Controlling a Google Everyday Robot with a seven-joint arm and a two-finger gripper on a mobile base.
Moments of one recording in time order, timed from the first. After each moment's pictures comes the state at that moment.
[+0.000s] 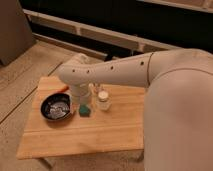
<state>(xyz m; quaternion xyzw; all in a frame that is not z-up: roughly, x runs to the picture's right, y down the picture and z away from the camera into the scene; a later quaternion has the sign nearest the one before) -0.108 0.103 0.703 -0.26 0.23 0.64 0.69</state>
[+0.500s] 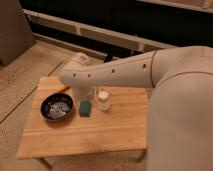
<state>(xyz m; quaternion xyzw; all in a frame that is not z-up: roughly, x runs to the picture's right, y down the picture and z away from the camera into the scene) -0.090 0.063 0.717 -0.16 0.17 0.68 0.69</state>
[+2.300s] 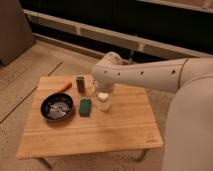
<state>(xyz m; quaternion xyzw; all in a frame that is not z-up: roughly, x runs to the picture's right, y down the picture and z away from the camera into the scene) -0.005 0.029 0.782 -0.18 0.12 0.73 0.64</state>
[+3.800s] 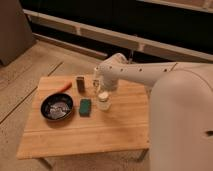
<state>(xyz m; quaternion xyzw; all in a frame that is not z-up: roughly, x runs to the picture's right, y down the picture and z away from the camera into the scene) 0.008 0.029 0.844 -0.21 0.15 0.72 0.64</state>
